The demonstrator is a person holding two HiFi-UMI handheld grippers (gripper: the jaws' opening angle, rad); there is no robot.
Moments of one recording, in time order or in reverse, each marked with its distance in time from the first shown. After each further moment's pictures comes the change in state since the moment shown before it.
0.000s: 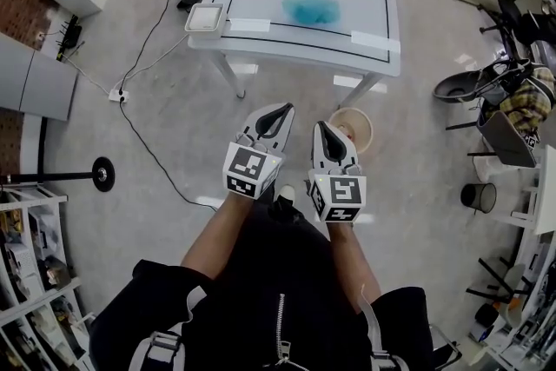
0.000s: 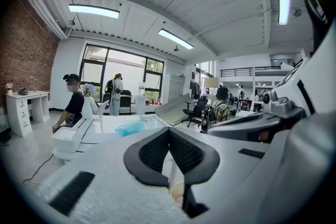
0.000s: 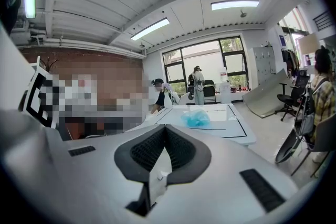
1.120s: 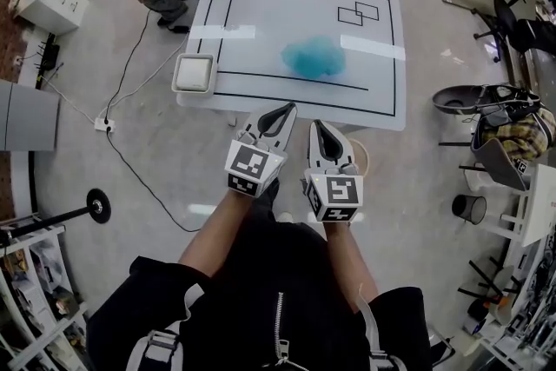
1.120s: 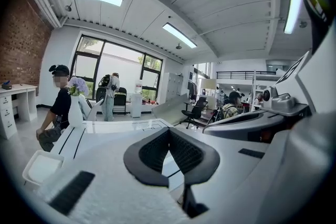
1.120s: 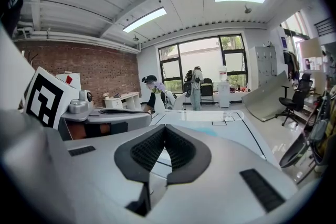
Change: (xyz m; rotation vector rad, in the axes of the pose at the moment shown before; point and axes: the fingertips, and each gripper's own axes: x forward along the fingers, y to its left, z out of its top) left arm 0.160 0.170 0.040 -0.028 0.016 -0.090; right arm 0.221 -0.044 0.082 -0.009 0.020 -0.059
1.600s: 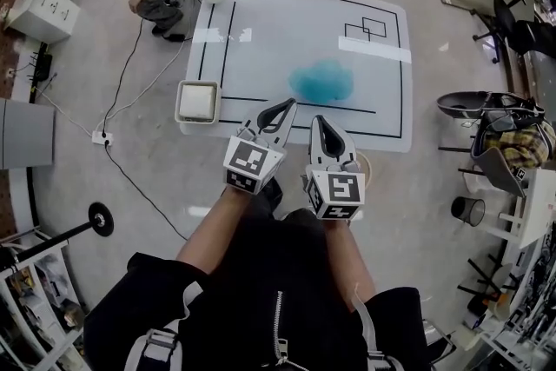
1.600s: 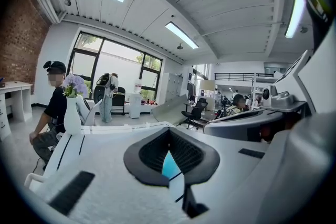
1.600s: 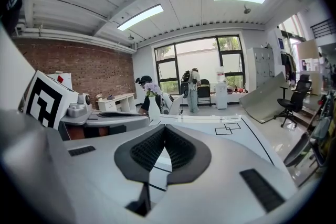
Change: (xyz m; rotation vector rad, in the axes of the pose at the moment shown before) left arm 0.051 0.091 0.020 0.000 -0.001 -0.040; right arm 0.097 -0.005 0.046 0.014 -0.022 -0.051
